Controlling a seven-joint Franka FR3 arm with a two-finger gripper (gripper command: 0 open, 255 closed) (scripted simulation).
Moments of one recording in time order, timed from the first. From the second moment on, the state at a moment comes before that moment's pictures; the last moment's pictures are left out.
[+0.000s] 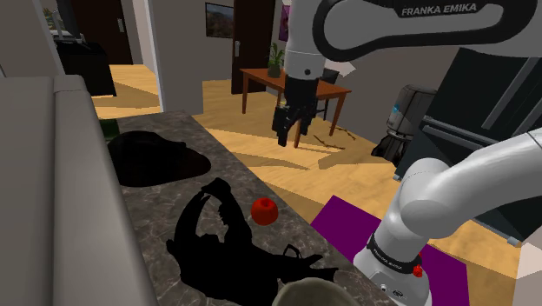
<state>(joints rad) 0.03 -0.66 0.22 -2.40 0.10 1.71 0.27</state>
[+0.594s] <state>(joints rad) 0.04 -0.43 0.44 -2.43 0.08 1.83 0.53</state>
